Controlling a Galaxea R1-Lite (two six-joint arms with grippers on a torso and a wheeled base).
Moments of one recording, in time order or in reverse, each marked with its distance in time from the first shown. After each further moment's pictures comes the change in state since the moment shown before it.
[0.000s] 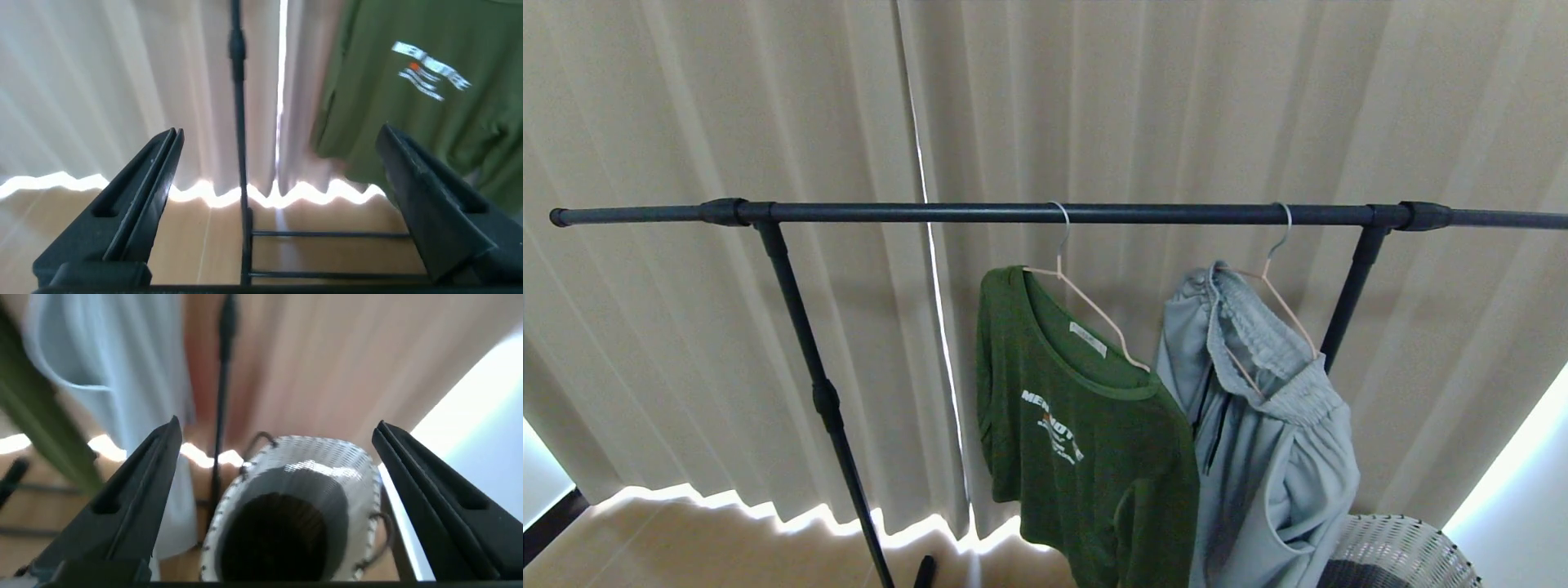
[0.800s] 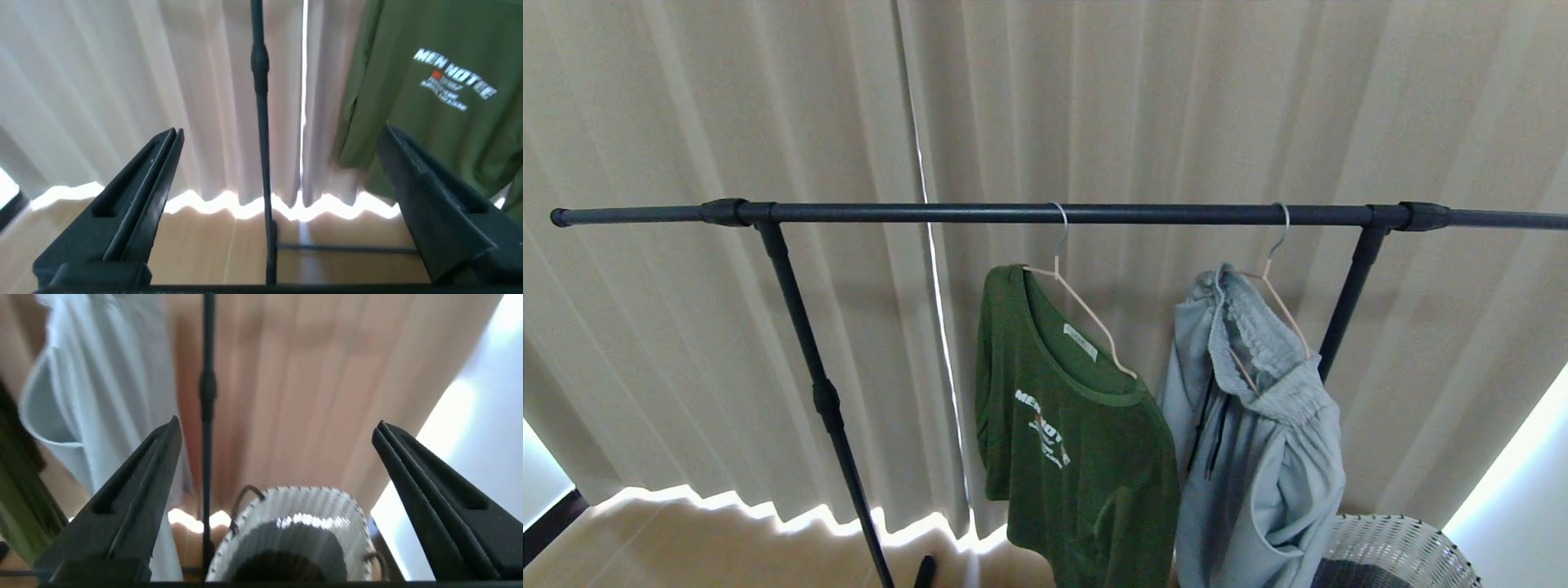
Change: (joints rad) left arm 0.104 -0.084 0.001 -0.003 -0.026 0.040; right arm -0.048 -0.239 -0.007 0.012 0.096 -0.006
